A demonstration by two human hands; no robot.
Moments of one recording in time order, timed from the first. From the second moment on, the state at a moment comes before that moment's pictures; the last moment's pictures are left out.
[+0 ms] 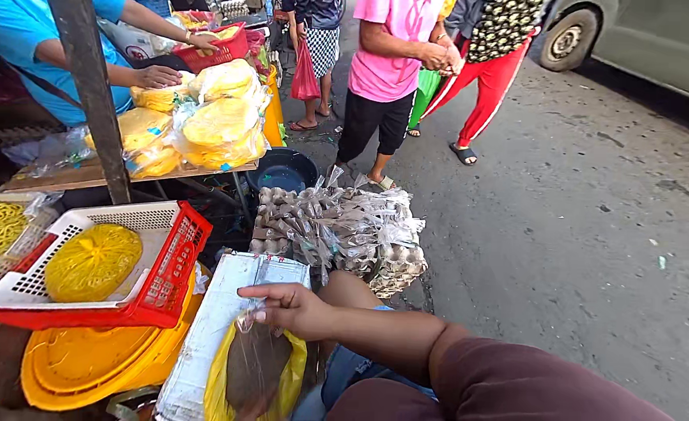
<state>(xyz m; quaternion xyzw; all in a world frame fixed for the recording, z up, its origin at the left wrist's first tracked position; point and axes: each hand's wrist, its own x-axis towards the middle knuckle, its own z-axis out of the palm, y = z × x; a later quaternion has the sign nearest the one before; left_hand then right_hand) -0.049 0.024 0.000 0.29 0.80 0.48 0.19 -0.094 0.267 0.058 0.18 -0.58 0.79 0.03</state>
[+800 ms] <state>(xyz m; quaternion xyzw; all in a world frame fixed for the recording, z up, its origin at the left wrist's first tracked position) -0.037 0.005 -0.010 0.04 0.78 0.60 0.18 -0.122 0.305 0.043 -0.01 -0.61 0.79 0.09</state>
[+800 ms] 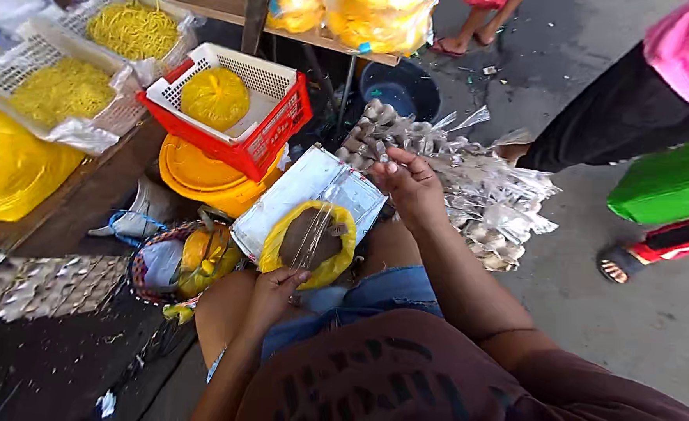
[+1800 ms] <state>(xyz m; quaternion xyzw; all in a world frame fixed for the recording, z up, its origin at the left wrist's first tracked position) -0.031 -0.002 -0.014 0.10 0.74 0.61 0.26 -0.106 0.268 0.033 0.01 -0.67 0.74 -0.05</state>
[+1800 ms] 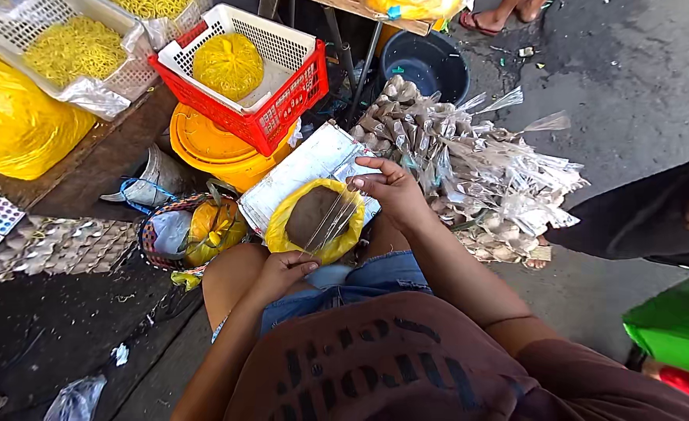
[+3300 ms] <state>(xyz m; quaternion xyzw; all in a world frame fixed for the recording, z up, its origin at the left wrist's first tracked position) -0.105 0.004 -0.032 -0.11 0.90 0.43 0.02 -0.147 0.267 -0.068 -0.05 -0.90 0.41 -0.17</state>
